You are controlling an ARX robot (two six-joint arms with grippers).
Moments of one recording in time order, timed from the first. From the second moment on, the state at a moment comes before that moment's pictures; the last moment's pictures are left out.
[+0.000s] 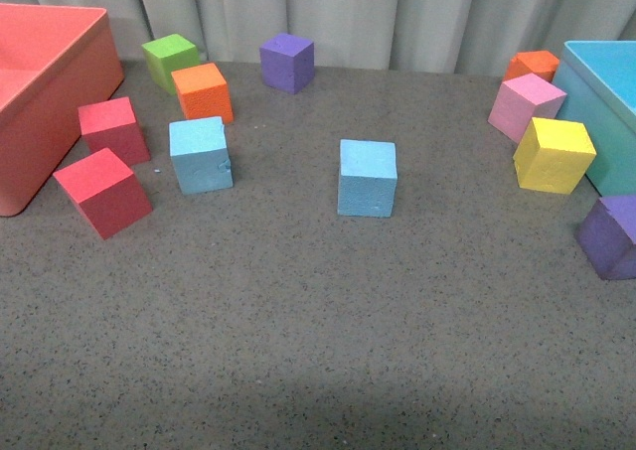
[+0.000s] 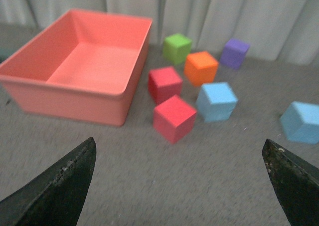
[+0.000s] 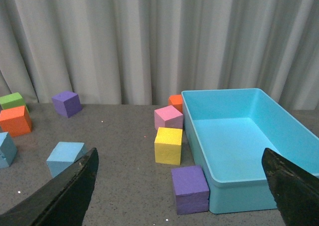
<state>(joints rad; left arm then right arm) -0.04 0.17 0.07 -0.12 -0.13 -0.06 0.00 0.00 0.00 0.00 0.00 0.00</state>
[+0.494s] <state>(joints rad) -0.12 1.58 0.64 0.46 -0.14 -0.22 0.00 0.00 0.00 0.00 0.00 0.00</state>
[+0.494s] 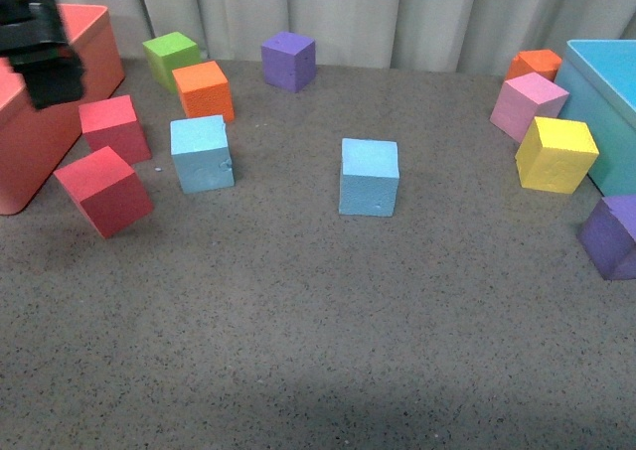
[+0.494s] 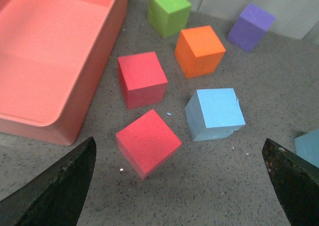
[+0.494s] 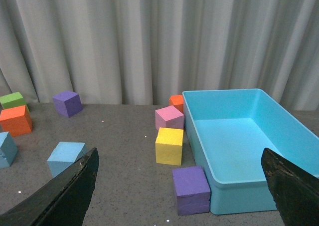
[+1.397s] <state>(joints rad) -0.25 2.31 1.54 -0.24 -0.17 -0.40 0.00 0.00 0.00 0.00 0.00 0.00</state>
